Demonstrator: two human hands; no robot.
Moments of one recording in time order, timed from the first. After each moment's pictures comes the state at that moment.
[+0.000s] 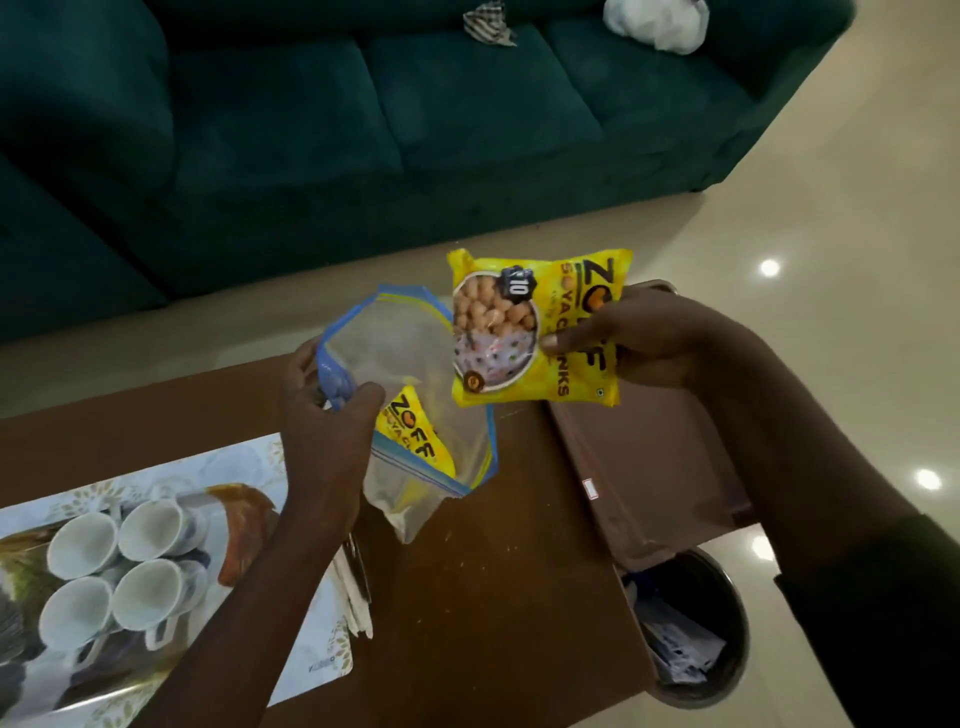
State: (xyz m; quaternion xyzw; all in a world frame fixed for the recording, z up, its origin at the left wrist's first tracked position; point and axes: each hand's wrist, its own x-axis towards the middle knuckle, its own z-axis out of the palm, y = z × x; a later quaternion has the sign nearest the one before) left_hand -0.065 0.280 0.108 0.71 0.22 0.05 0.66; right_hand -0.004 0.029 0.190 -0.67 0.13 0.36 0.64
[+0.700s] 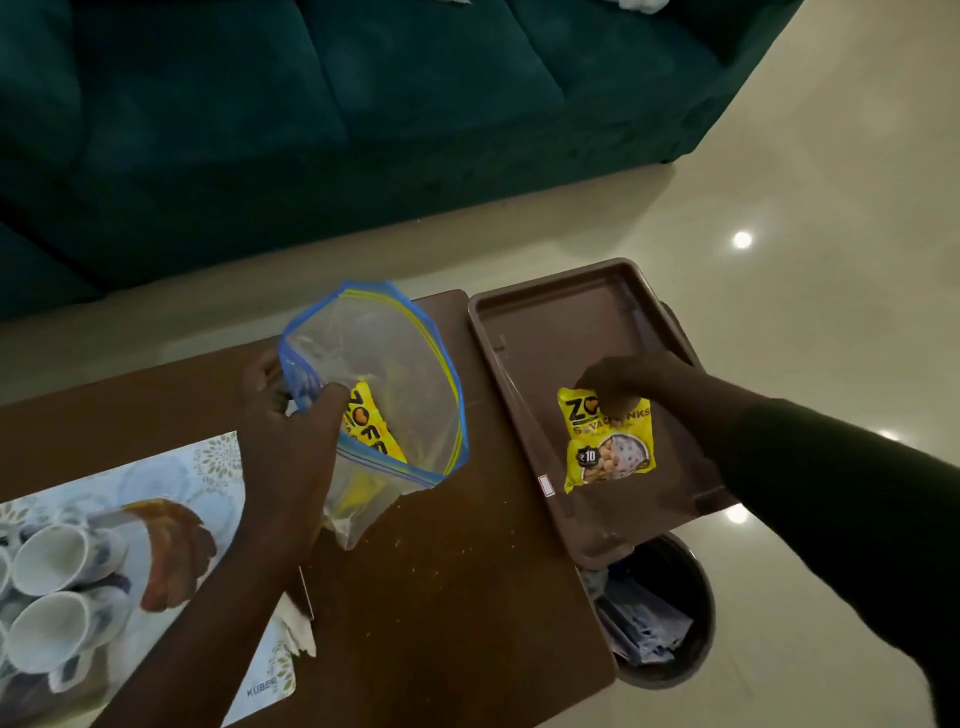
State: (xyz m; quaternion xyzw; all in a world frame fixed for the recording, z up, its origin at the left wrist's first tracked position) left_hand -0.058 0.240 0.100 0.73 0.23 0.03 0.65; right_hand 0.021 -0.074 0.037 -0.84 -0.13 0.51 -0.16
